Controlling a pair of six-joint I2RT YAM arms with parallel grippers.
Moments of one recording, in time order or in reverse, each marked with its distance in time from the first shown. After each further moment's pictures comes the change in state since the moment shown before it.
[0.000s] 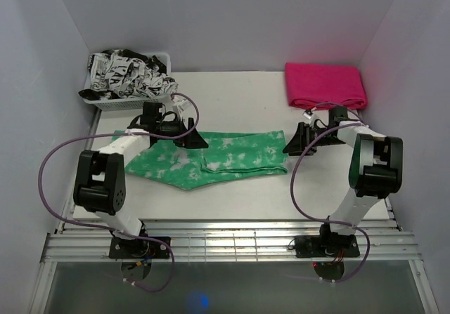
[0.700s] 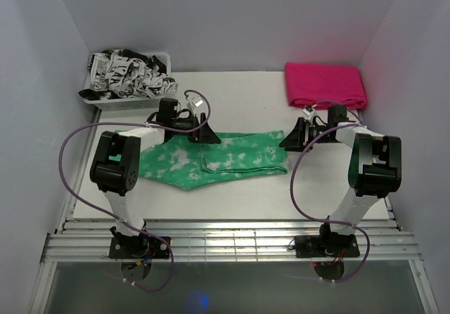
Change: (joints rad) left arm -0.064 0.132 0.093 0.165 0.076 -0.188; right arm -0.016 -0.042 -0.044 0.140 -0.080 0.145
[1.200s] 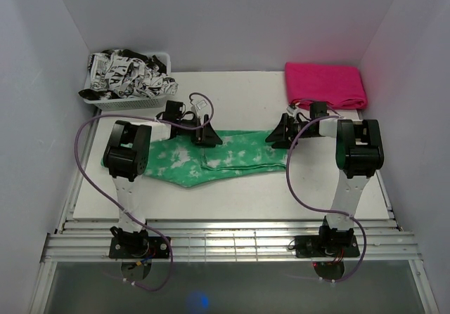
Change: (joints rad) left arm -0.008 0.262 0.125 0.037 0.015 -0.068; right arm 0.121 0.254 0.143 0.221 -0.009 0.178
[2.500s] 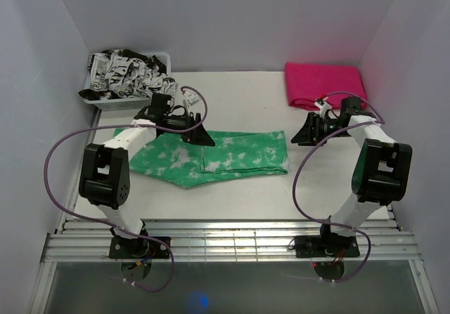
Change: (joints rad) left arm 0.008 -0.362 -0.066 -0.378 0.045 0.310; right arm -0.158 -0.319 -0.009 -0.439 0.142 -0.328
